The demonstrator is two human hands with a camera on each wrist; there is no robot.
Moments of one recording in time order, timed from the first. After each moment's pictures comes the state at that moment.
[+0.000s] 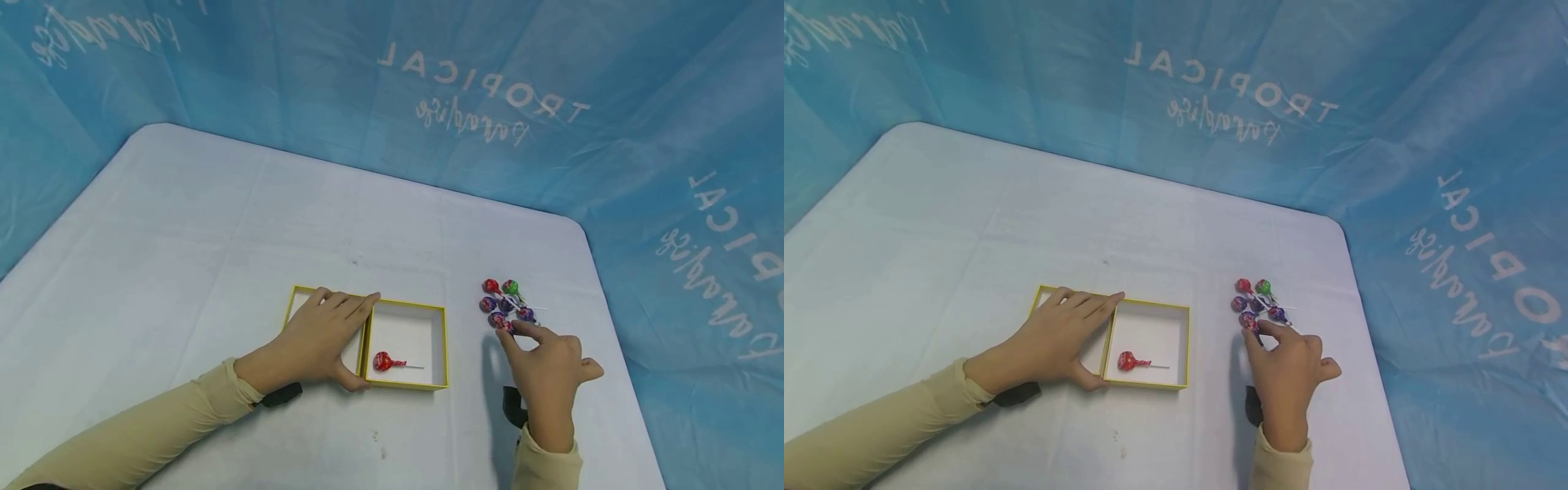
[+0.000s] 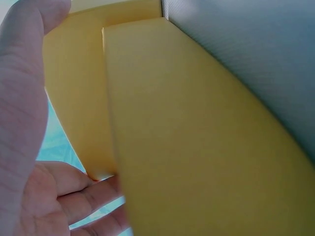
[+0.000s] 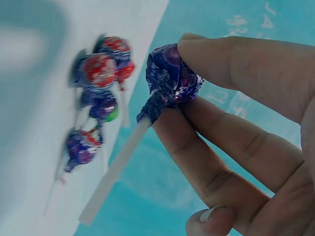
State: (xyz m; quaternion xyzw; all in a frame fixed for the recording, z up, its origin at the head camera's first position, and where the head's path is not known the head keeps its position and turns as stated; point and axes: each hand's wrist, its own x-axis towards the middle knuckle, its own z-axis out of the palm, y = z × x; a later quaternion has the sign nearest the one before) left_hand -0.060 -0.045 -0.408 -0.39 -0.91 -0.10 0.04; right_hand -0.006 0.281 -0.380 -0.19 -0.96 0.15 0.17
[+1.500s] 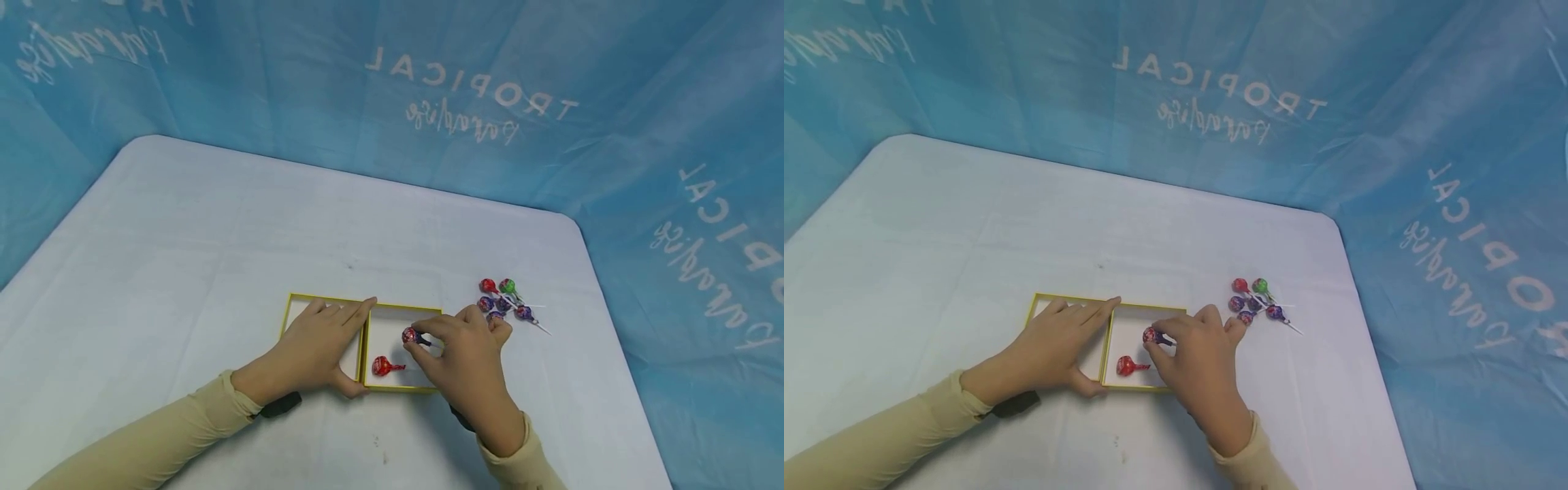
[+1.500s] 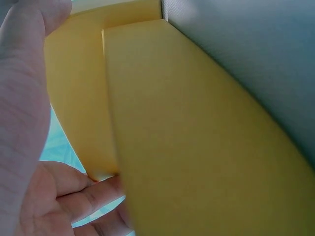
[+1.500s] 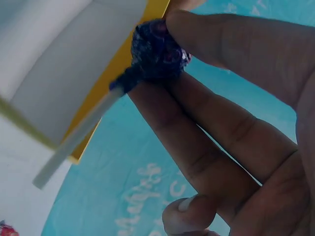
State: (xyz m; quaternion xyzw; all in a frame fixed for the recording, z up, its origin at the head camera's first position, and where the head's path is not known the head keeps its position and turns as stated) left_hand -0.060 -0.041 -0.409 -0.39 -0.91 -0.11 0.03; right_hand -0.011 0.190 -0.358 0.11 -0.97 0.14 0.15
